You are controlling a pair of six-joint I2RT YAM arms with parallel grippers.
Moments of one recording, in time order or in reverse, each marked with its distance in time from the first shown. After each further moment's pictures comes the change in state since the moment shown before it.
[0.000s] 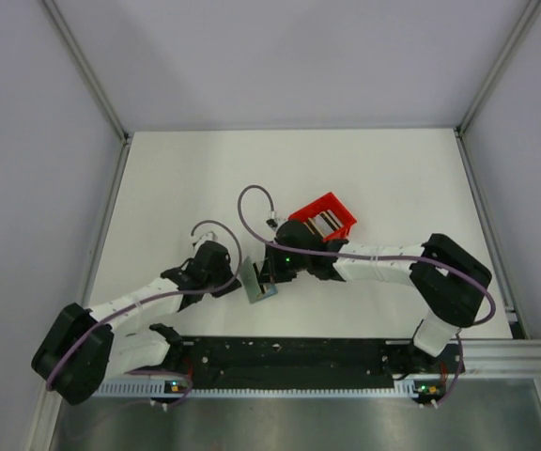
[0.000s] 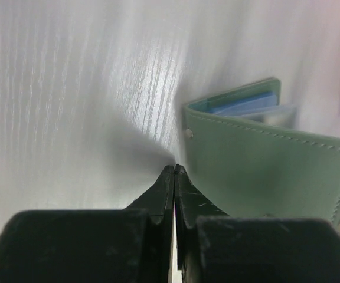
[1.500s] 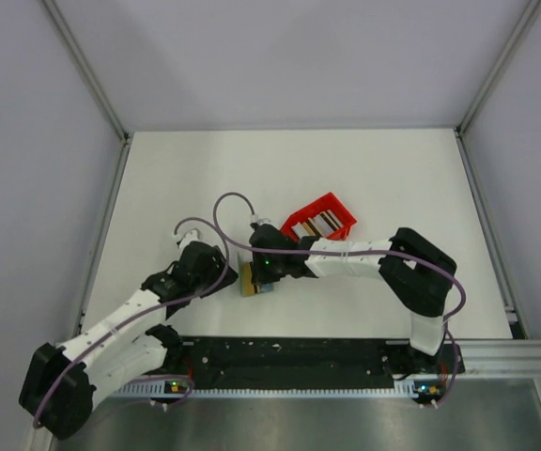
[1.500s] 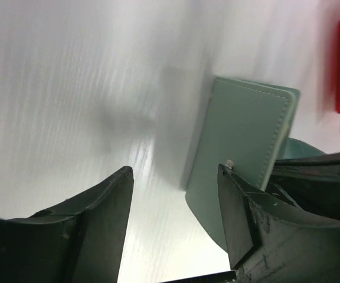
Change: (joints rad) left arm 0.037 -0.190 0.018 -0.190 -0.075 0.012; right arm 0.087 0.201 0.245 -0.211 0.234 -0.042
